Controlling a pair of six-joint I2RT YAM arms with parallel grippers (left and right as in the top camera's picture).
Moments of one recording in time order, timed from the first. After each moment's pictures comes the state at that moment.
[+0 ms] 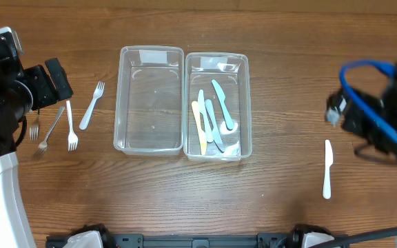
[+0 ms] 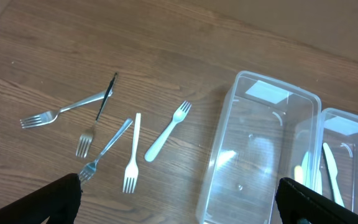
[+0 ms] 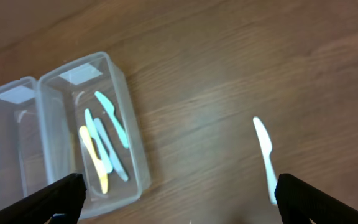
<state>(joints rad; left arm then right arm) 0.24 1.29 1.74 -1.27 0.06 -0.15 -0.12 1.16 1.80 -1.55 -0.07 0.28</state>
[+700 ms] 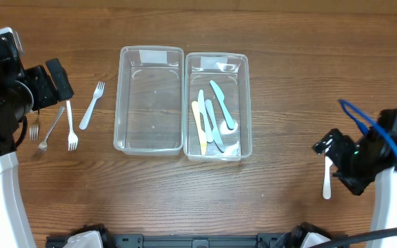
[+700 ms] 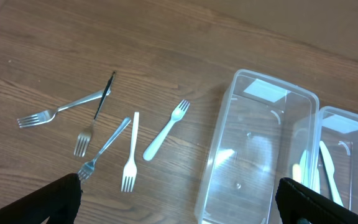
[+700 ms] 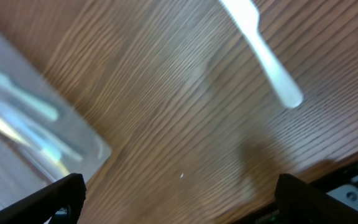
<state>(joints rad) 0.24 1.29 1.74 -1.27 0.07 -0.15 -0.43 1.16 1.10 -1.36 -0.21 0.37</state>
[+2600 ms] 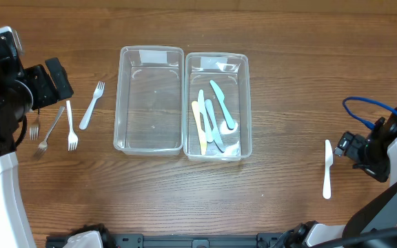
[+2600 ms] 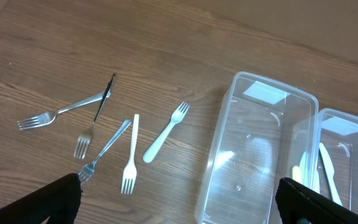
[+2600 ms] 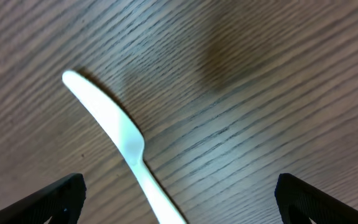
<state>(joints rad) 0.24 1.29 1.74 -1.26 0.07 -0.15 -0.62 1.56 1.03 -0.96 0.01 -0.07</state>
